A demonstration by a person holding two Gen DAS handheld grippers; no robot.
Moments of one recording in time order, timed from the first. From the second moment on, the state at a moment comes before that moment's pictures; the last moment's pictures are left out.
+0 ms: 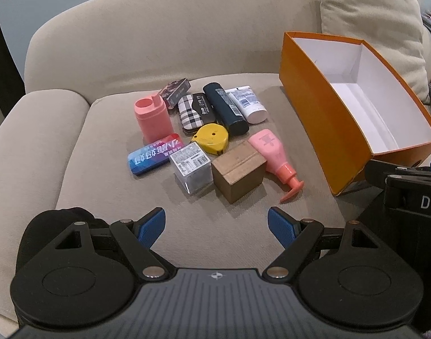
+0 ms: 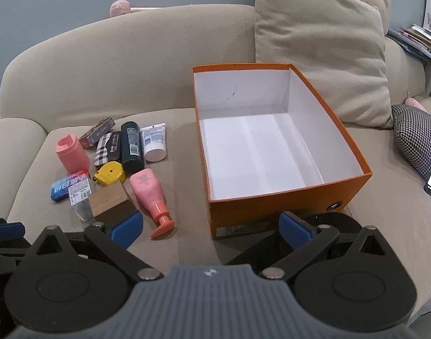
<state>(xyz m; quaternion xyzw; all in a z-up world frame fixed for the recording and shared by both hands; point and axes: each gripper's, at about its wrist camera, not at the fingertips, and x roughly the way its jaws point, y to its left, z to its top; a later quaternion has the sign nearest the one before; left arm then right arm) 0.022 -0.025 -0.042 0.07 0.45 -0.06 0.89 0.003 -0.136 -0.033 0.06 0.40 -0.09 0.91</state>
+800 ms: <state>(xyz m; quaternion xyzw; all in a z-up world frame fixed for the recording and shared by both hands) 0.027 -0.024 -0.048 0.06 0.46 -0.06 0.88 0.009 -0.137 -0.039 0.05 0.41 -0.09 0.91</state>
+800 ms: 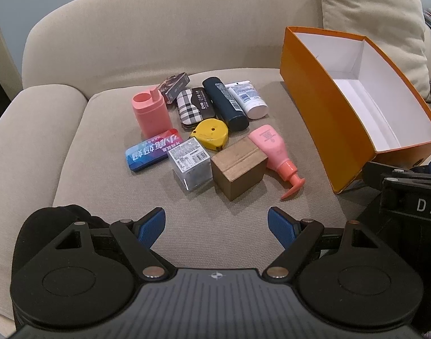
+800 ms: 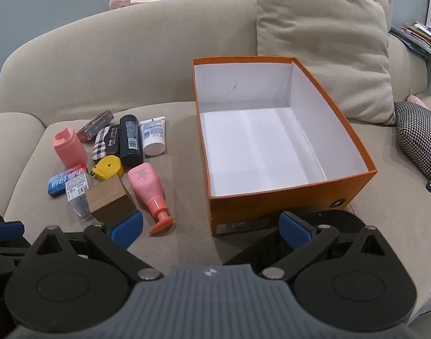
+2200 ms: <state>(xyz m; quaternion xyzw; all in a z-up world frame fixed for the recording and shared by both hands) 0.109 0.006 -0.105 -0.04 0.53 -0.11 0.84 0.118 -0.100 -0.151 0.06 0.53 0.00 0.85</state>
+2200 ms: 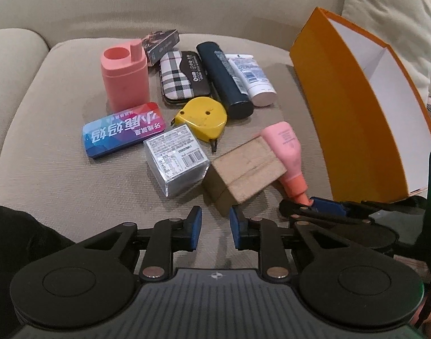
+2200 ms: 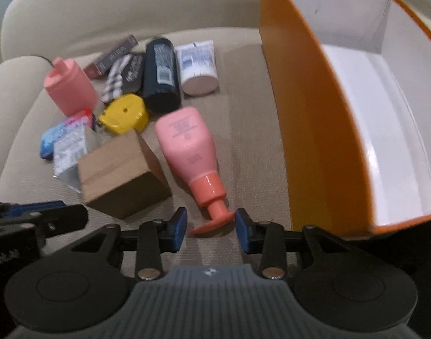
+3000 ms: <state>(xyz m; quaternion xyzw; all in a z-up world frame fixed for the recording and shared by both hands) 0.133 0.037 -0.068 -0.06 0.48 -0.07 0.87 0.170 -0.071 -0.082 0.02 0.39 0.03 0.92</state>
